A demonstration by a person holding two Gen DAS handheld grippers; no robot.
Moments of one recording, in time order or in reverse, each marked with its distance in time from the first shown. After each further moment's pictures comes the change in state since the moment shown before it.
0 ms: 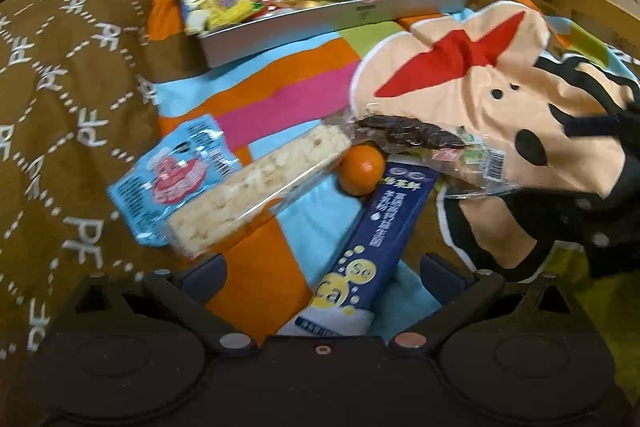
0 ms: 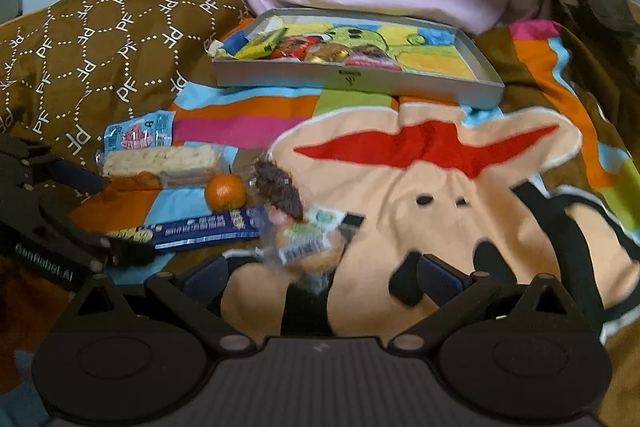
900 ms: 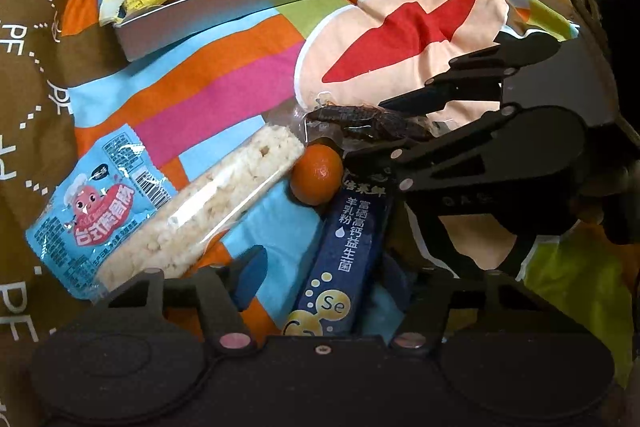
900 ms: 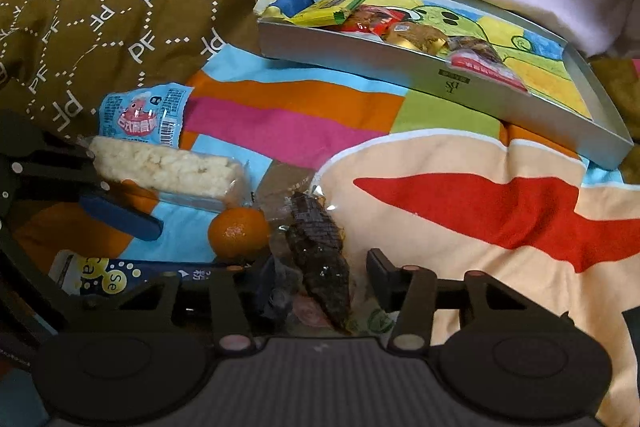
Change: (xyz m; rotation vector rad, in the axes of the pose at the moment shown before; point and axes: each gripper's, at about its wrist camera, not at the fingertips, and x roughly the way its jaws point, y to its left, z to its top) left arm 0.037 0.007 0.021 0.078 0.080 -0.202; right arm 0.092 0.017 0.048 -0.182 0.109 0.129
